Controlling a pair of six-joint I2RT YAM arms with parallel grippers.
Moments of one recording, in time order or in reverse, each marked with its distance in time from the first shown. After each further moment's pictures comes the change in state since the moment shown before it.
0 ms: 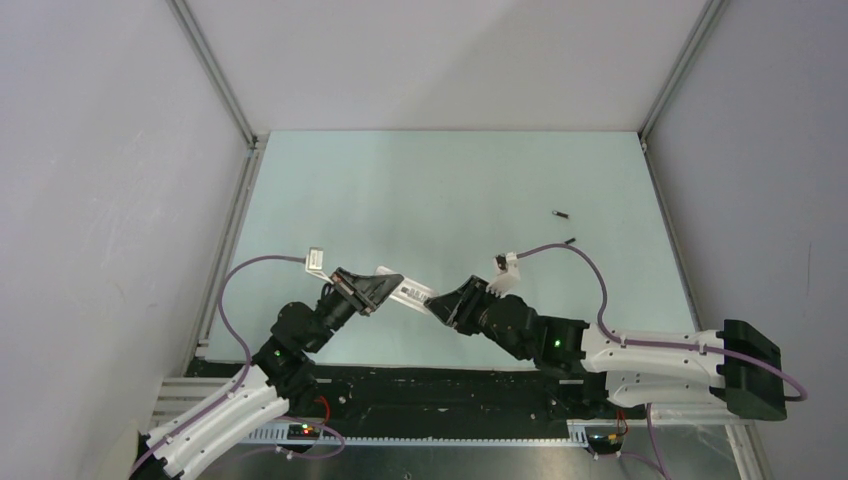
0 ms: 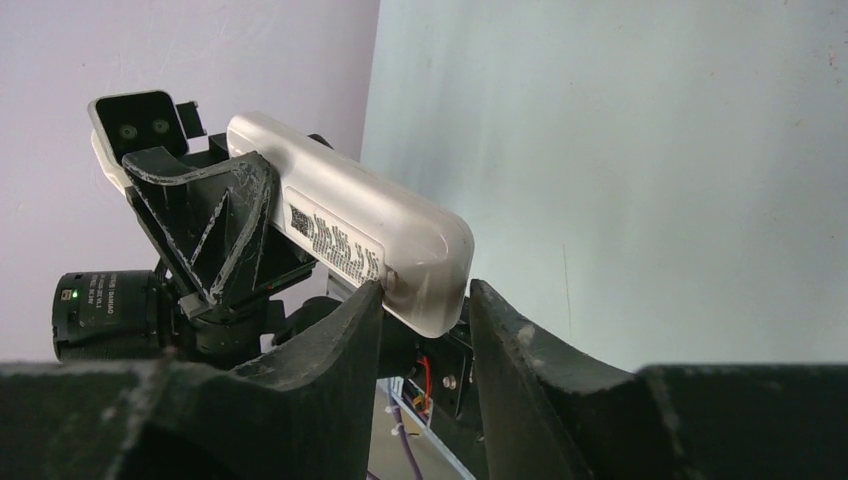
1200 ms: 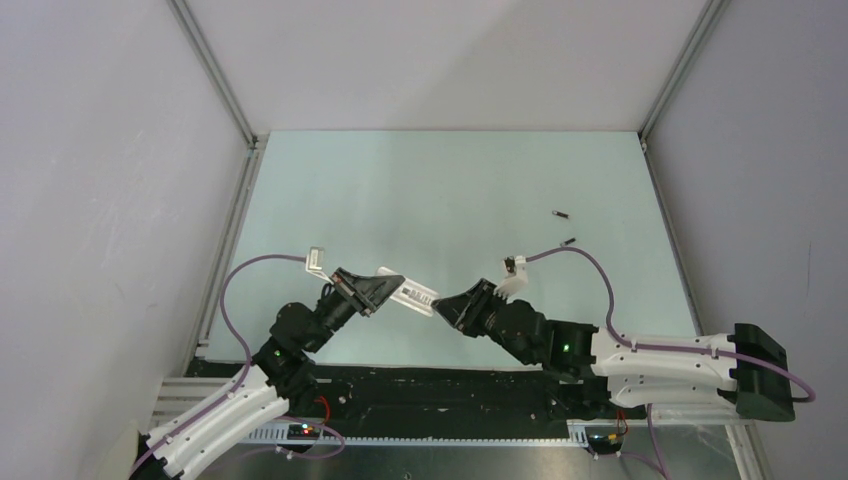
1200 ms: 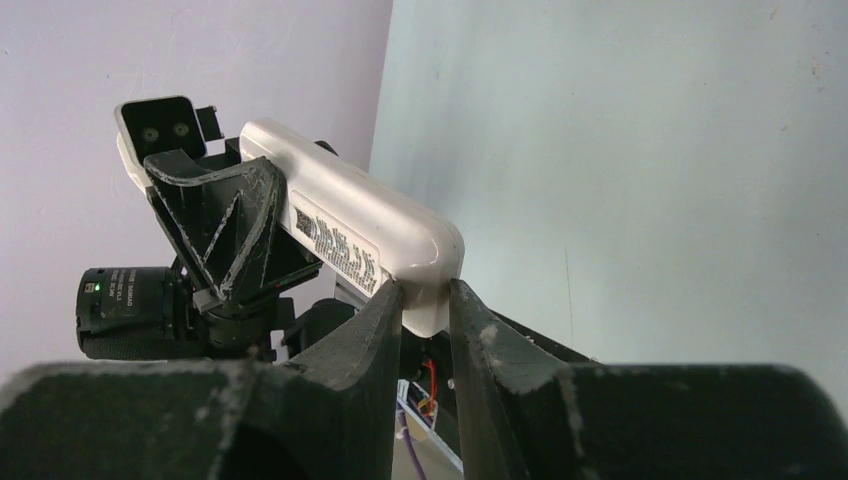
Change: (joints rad) left arm 0.000 0.000 0.000 0.021 0.032 -0.016; right arm 0.037 -0.068 -0.021 -0.024 0.061 0.002
